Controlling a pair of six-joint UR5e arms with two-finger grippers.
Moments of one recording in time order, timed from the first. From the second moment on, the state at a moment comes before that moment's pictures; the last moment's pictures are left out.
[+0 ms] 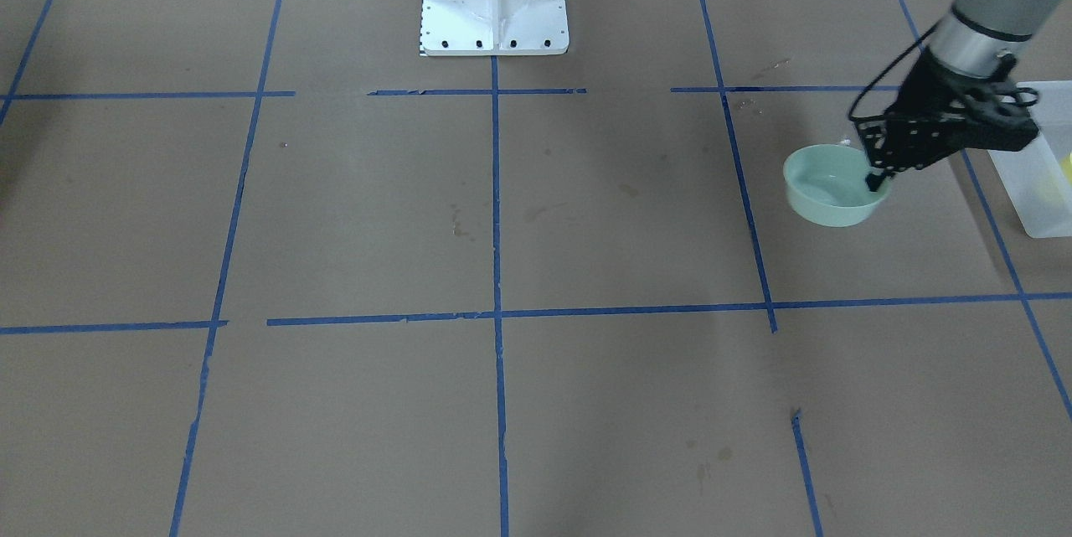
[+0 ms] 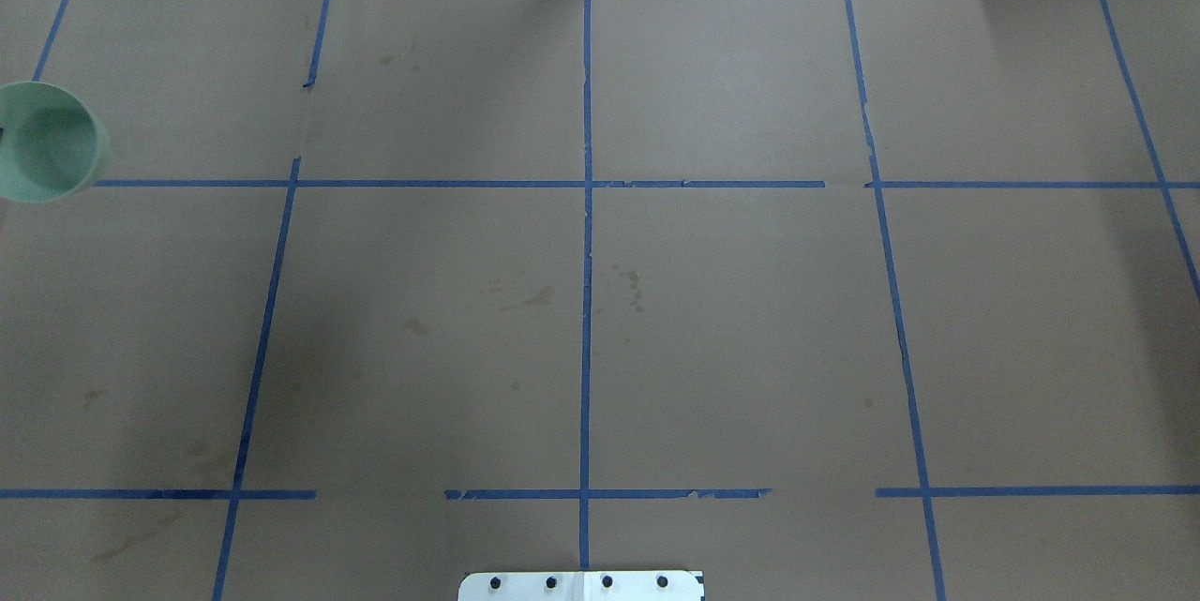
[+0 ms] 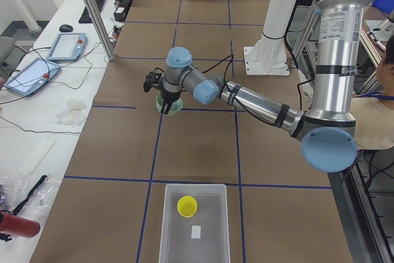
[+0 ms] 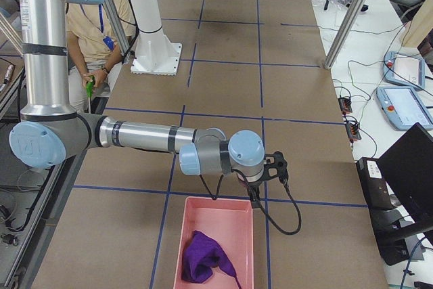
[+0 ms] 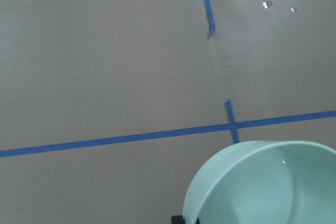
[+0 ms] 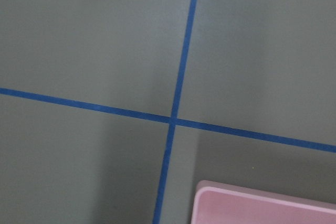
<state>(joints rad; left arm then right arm) -1.33 -1.57 -1.85 -1.85 -2.20 -0.32 1.63 -1.59 1.59 -1.36 2.41 -0.05</state>
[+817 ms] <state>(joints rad) -1.77 -1.58 -1.23 -1.88 -2.26 0.27 1.52 -1.59 1.72 -1.36 2.41 0.16</state>
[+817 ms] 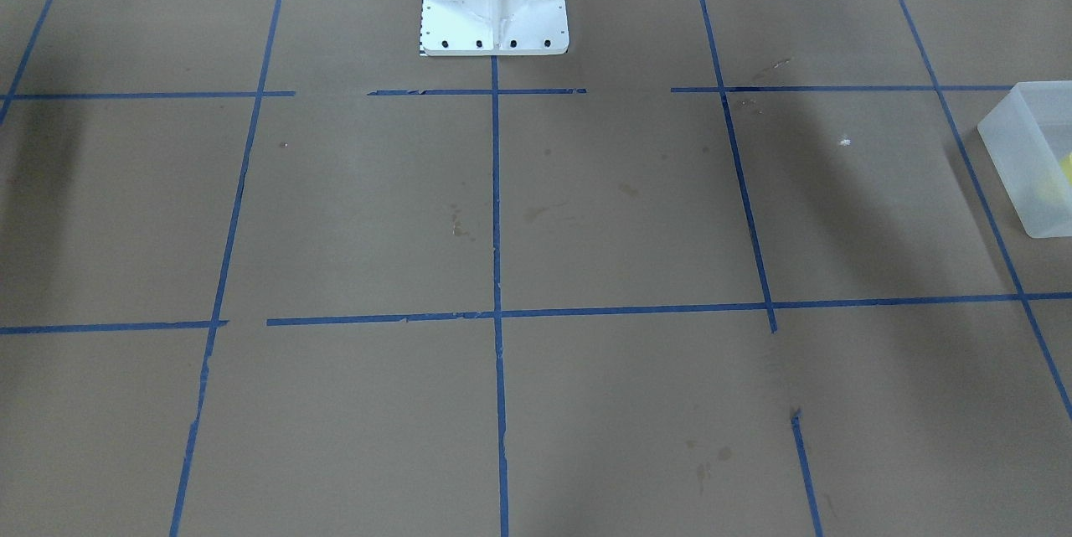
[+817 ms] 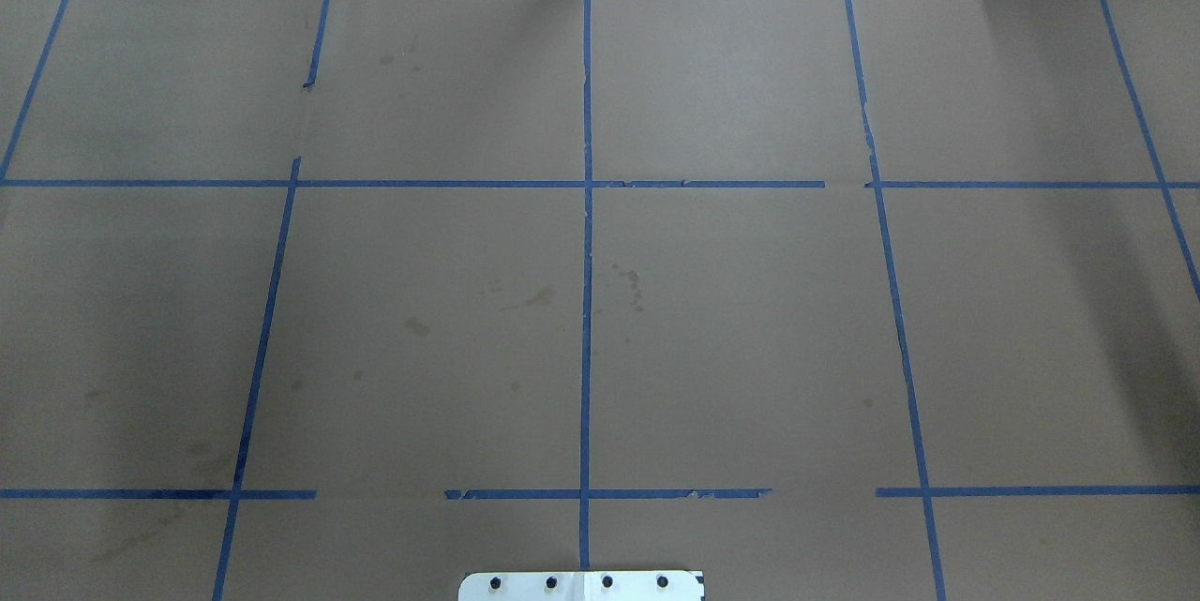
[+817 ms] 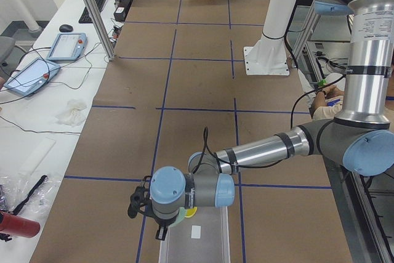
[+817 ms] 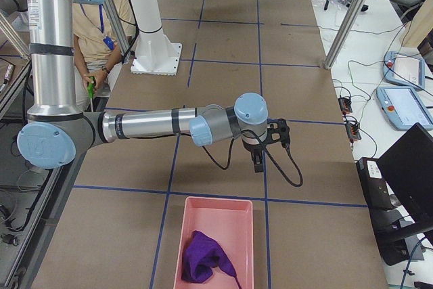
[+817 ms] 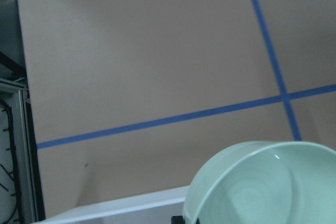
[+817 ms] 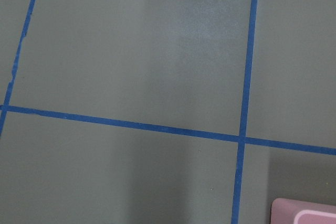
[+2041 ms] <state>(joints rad) -1.79 -1.55 -1.08 -1.95 -2.25 0.22 1.50 -1.60 1.74 -1.36 2.41 0.19</state>
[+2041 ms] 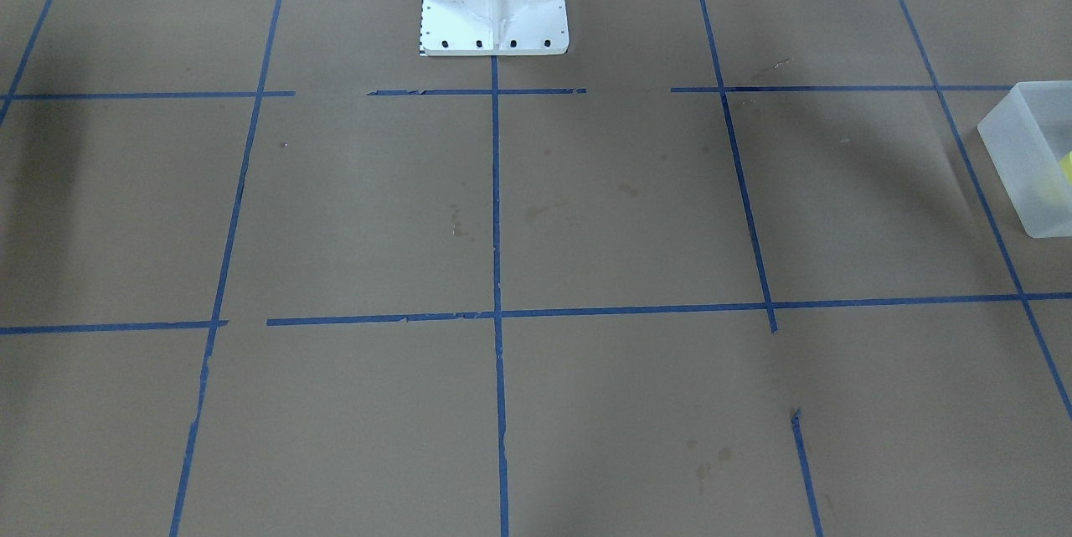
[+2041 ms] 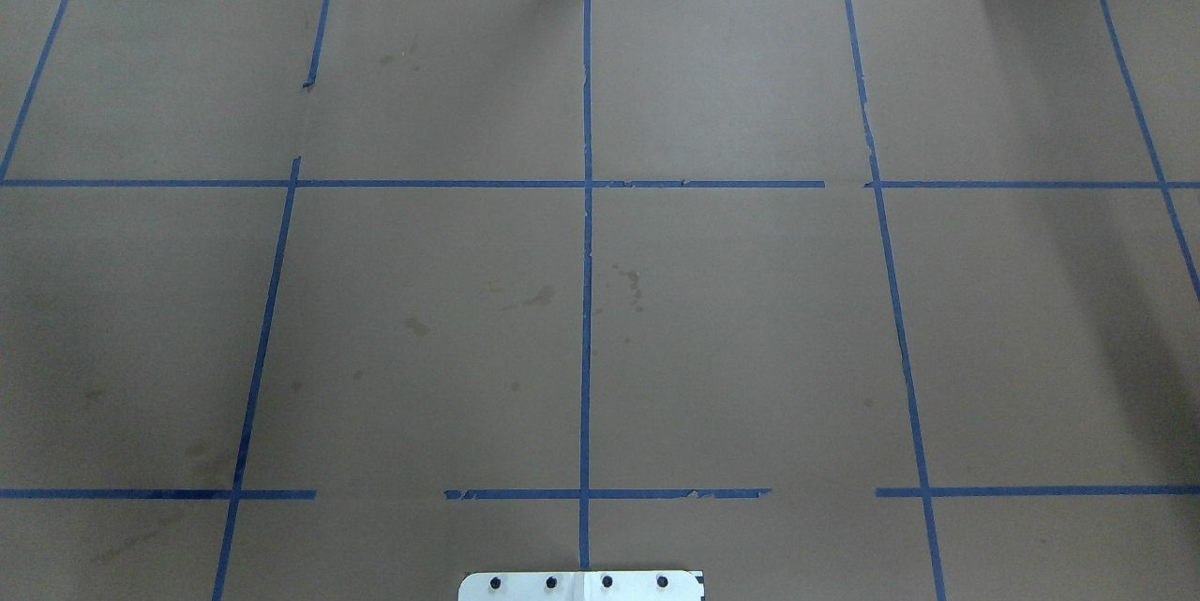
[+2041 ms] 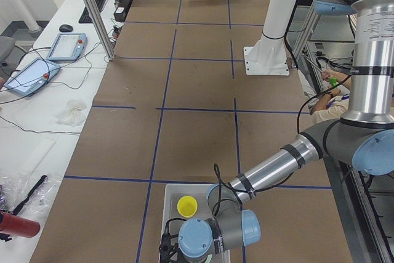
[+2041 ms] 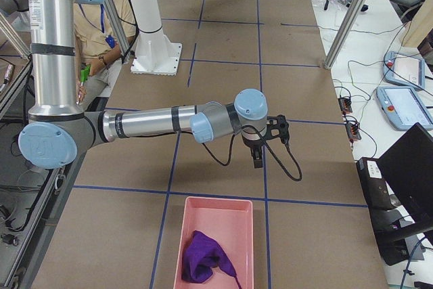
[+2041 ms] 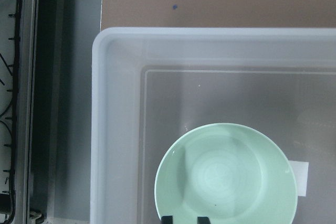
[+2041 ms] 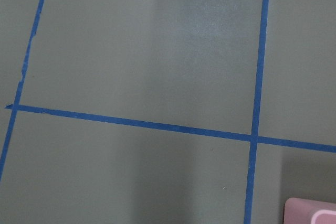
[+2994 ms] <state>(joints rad) -1.64 -1.56 -1.85 -1.64 -2.26 -0.04 1.48 -1.61 1.77 -1.37 2.41 0.19</state>
